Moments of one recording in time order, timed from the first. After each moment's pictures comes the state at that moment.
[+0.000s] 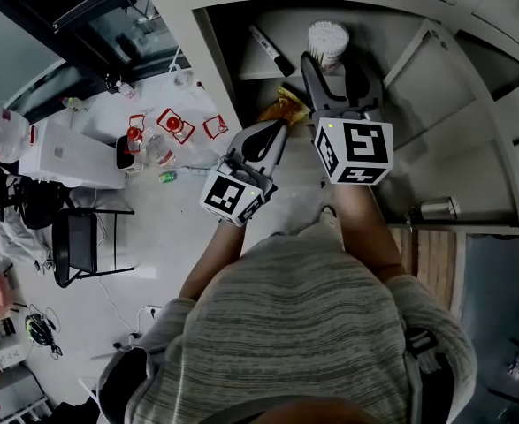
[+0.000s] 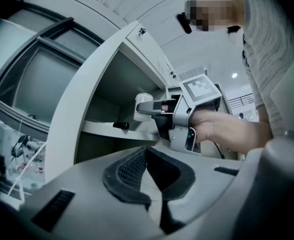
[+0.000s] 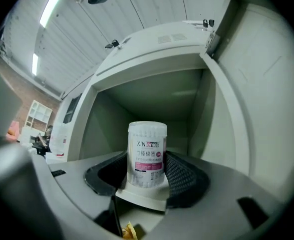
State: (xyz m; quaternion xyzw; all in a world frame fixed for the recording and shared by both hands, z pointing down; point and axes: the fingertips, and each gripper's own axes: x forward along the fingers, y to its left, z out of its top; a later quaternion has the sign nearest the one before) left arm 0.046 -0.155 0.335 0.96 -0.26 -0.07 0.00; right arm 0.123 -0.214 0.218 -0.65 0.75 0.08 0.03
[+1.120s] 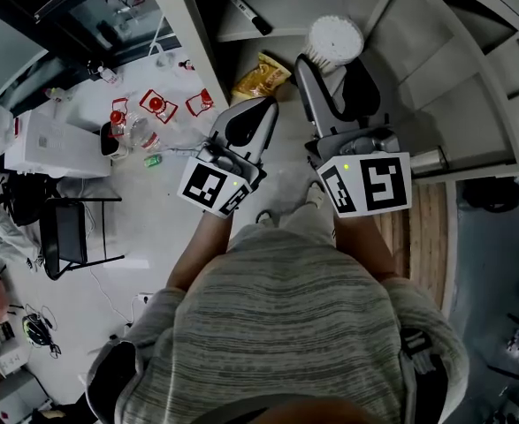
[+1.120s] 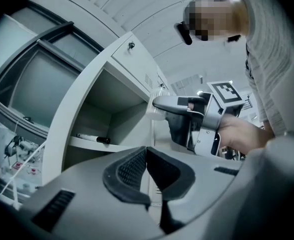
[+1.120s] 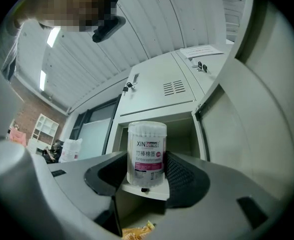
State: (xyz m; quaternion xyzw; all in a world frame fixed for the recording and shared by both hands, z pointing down) left arm 0.042 -0.098 0.298 0.97 -0.23 -0.11 0.00; right arm 0.102 -0.096 0.178 -0.62 0.77 0.11 0.10
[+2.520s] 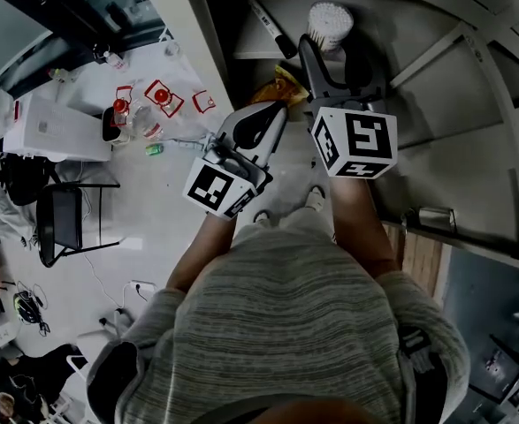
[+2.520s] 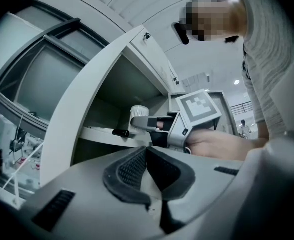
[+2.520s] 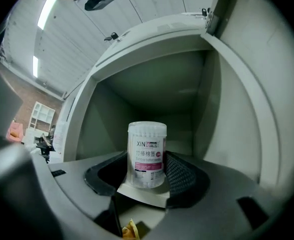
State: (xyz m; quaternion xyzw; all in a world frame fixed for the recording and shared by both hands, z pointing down) left arm 0.049 -0.155 0.315 0.96 -0.26 -0.10 0.02; right arm 0.120 -0.230 0.235 -0.64 0.77 0.06 0.02
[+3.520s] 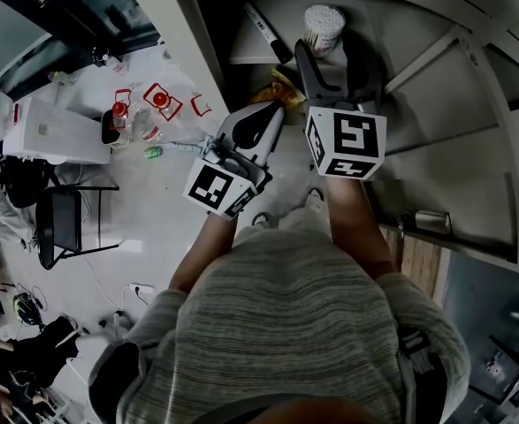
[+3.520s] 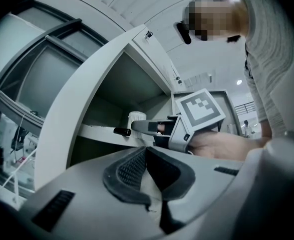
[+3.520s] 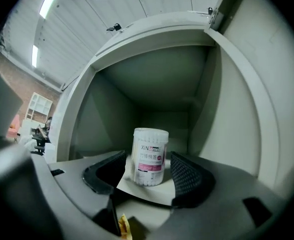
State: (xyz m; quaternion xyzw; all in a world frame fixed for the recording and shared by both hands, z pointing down) left arm 0.054 -0.163 0.320 0.96 -0.27 -0.10 0.03; right arm 0.126 -0.237 0.249 -0.66 0.75 0.07 -0.01
